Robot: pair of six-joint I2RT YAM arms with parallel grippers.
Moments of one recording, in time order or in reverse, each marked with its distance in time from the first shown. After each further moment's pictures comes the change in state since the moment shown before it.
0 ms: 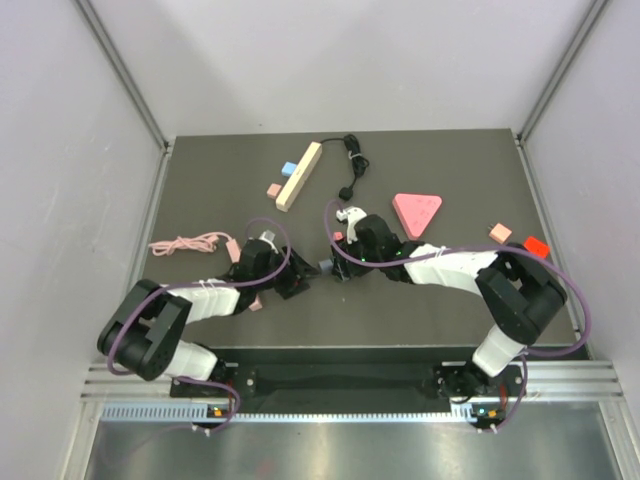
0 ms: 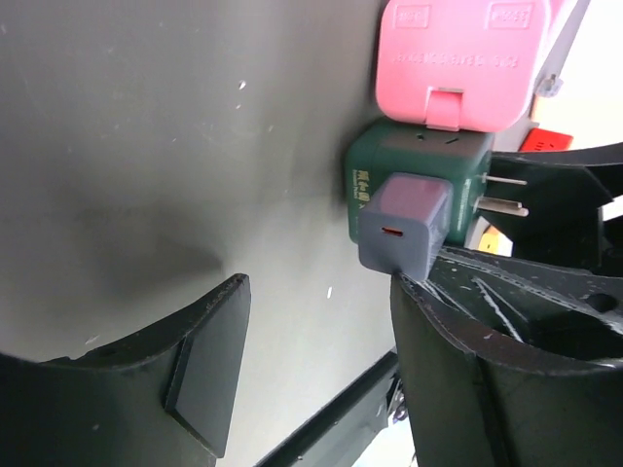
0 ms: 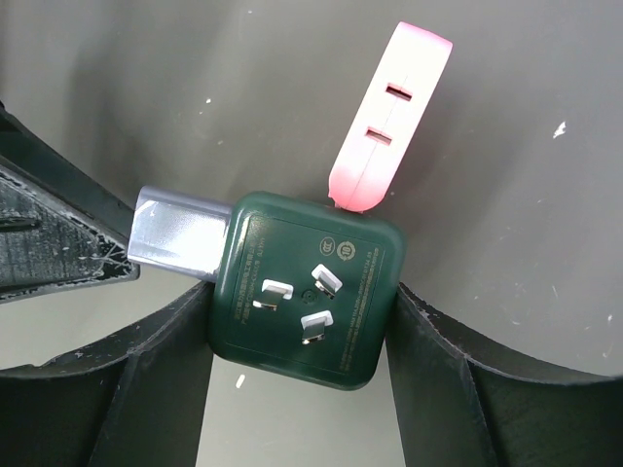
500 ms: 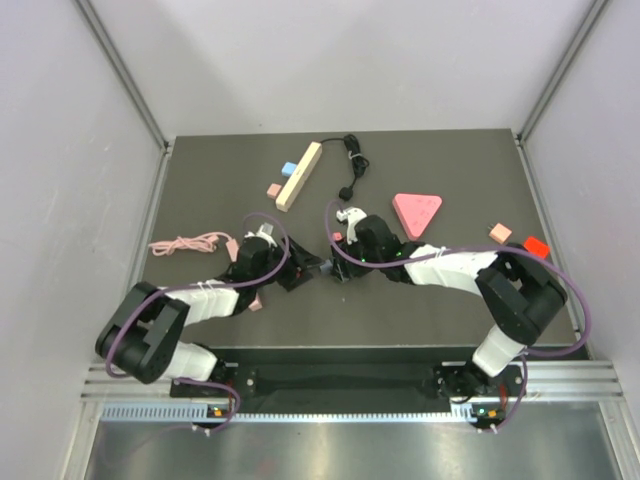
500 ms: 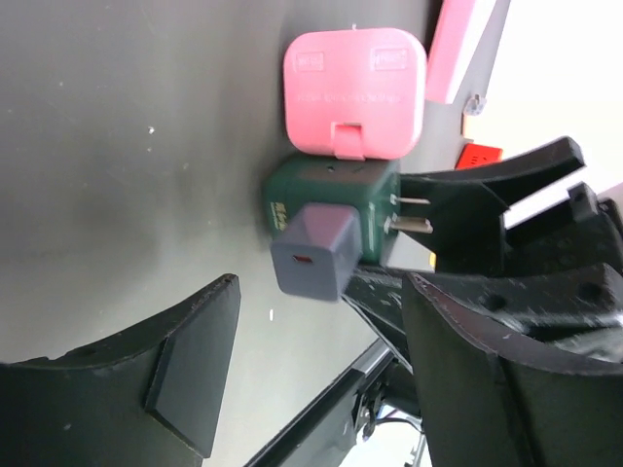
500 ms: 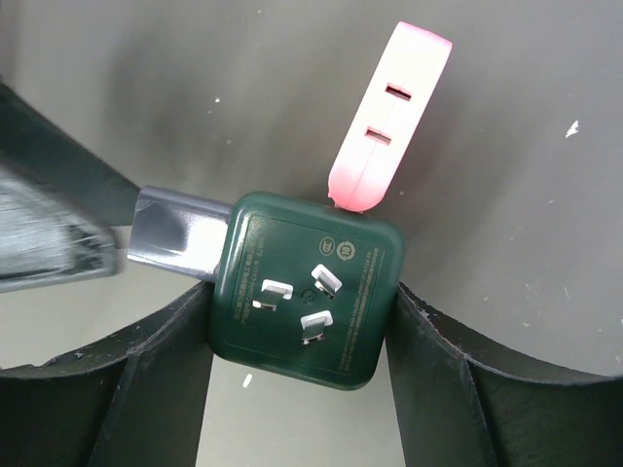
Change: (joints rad) left arm 0.001 -0.032 -0.005 0.116 -0.010 -0.048; right arm 0.000 0.000 -0.006 0.011 -0.010 0.008
